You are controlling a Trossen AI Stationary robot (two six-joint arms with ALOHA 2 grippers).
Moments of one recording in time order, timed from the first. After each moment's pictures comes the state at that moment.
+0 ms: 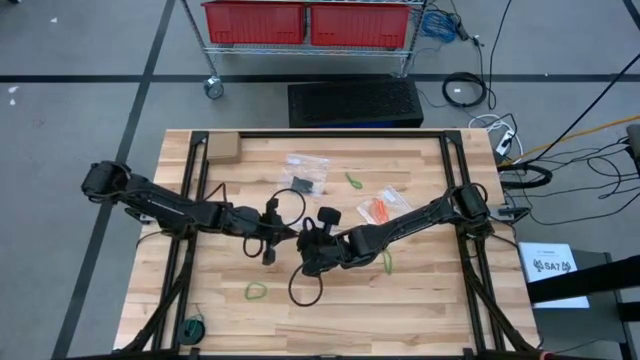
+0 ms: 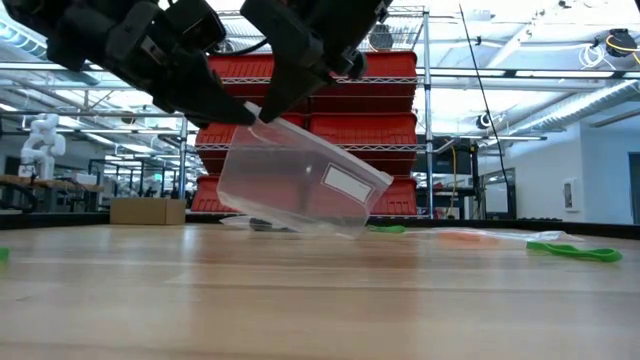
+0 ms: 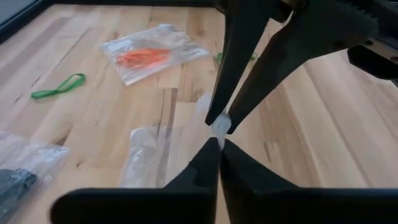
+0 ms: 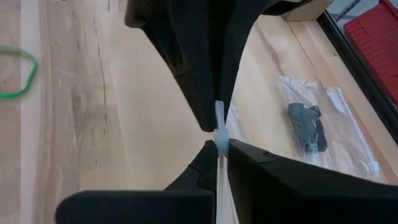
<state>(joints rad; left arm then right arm) -0.19 1.25 0.48 0.34 -0.13 -0.09 0.28 2.04 1.62 -0.50 0.62 0.29</state>
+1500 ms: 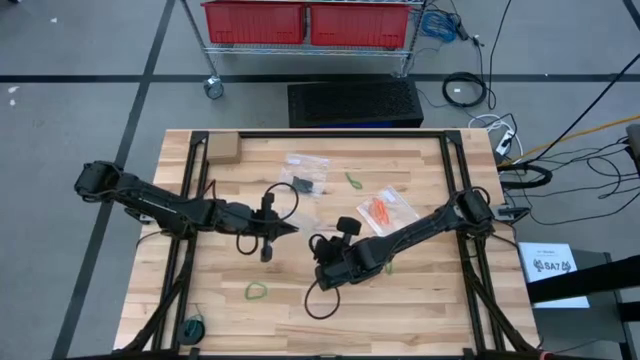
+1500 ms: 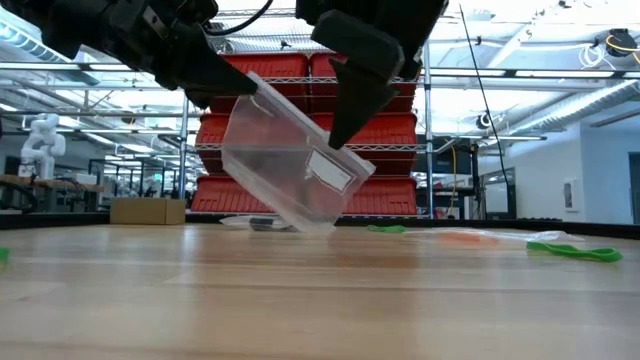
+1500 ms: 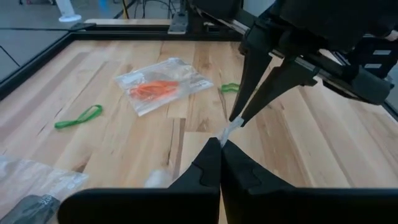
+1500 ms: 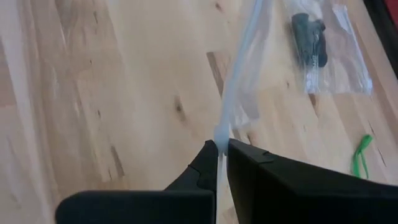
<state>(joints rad) -0.19 1.16 0.48 0.35 -0.17 -0.07 0.37 2.03 1.62 -0.86 0.60 0.56</state>
